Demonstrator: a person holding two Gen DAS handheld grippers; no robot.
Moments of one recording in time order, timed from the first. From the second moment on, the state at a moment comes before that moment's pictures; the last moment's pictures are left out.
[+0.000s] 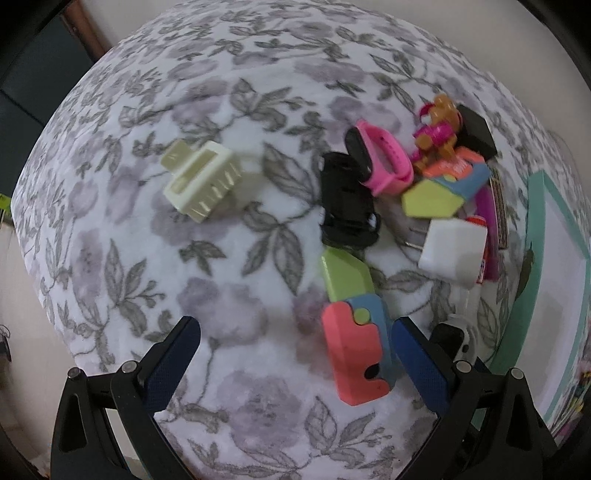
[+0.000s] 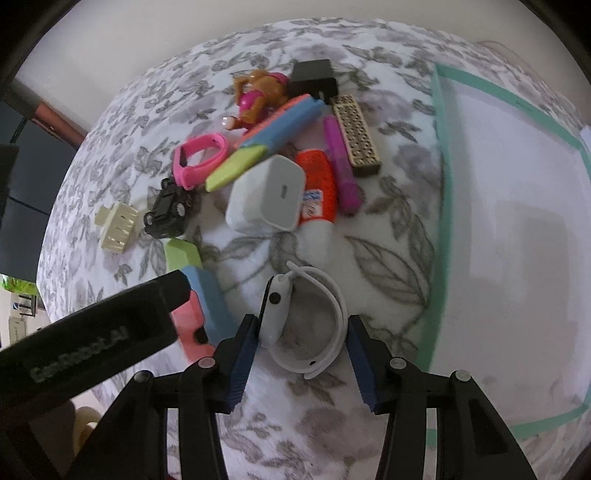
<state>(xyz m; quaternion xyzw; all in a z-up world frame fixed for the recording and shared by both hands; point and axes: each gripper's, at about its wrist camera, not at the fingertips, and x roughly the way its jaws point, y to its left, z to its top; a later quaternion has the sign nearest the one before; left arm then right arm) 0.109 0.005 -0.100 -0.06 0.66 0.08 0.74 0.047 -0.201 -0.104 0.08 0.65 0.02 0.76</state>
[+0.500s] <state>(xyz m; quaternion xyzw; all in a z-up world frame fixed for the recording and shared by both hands) 0.113 -0.054 -0.118 -0.04 0.67 0.04 0.74 0.037 -0.210 -0.101 0.08 0.66 0.02 0.75</state>
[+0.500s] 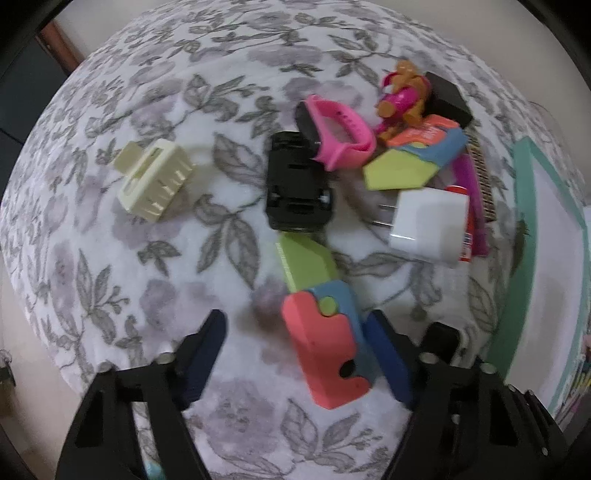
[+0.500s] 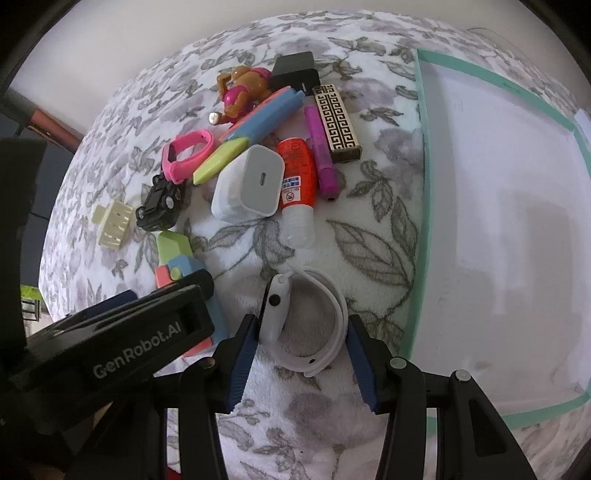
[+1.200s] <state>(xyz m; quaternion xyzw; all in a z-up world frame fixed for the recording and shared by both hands) 0.116 -0.085 -0.119 0.00 0.67 0.03 0.75 0.037 -0.209 -0.106 0.08 0.66 0.02 0.74</state>
